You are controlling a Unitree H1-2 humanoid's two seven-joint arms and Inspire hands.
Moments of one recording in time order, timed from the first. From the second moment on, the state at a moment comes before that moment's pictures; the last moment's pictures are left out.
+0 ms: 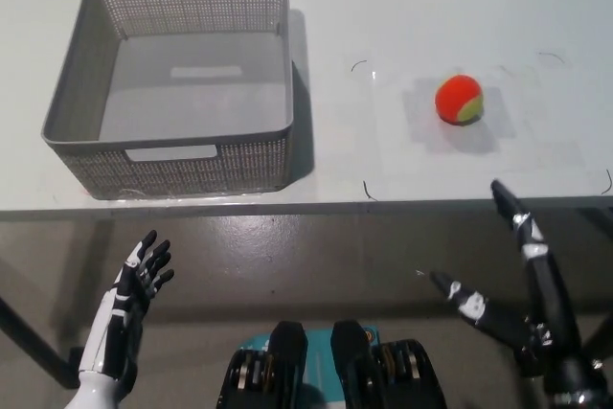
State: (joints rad) left_arm 0.05 0.11 0.04 -0.12 -0.07 -0.08 -0.08; right_arm -0.04 -0.09 0.06 -0.19 -0.29 -0.24 -0.01
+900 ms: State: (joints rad) left_arm 0.04 0.11 0.04 -0.12 -0.08 -0.08 -0.09; right_arm -0.86 -0.31 0.18 0.17 -0.69 0.30 0.18
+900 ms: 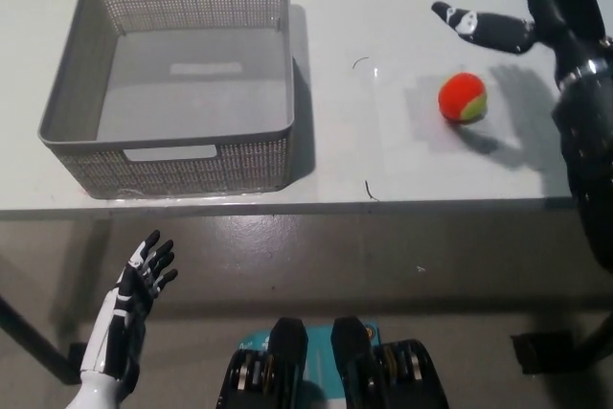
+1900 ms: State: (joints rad) left_arm 0.04 0.11 0.04 -0.12 -0.08 -0.08 -0.10; right_arm -1.21 -0.25 0.29 1.10 -0.60 0.33 0.27
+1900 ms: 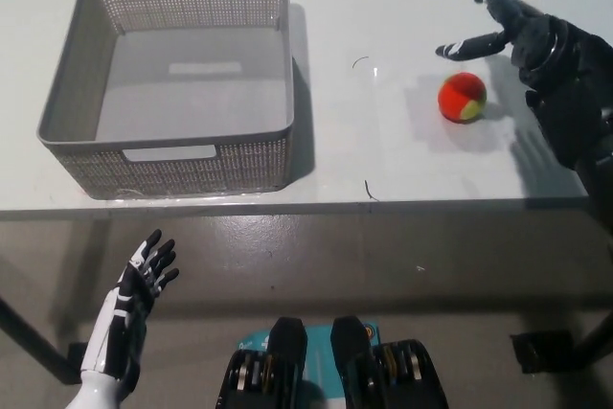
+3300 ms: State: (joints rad) left_arm 0.03 0.11 0.04 -0.12 -0.08 -0.08 -0.10; right_arm -1.23 -0.21 0.36 1.40 -0.53 0.21 0.20
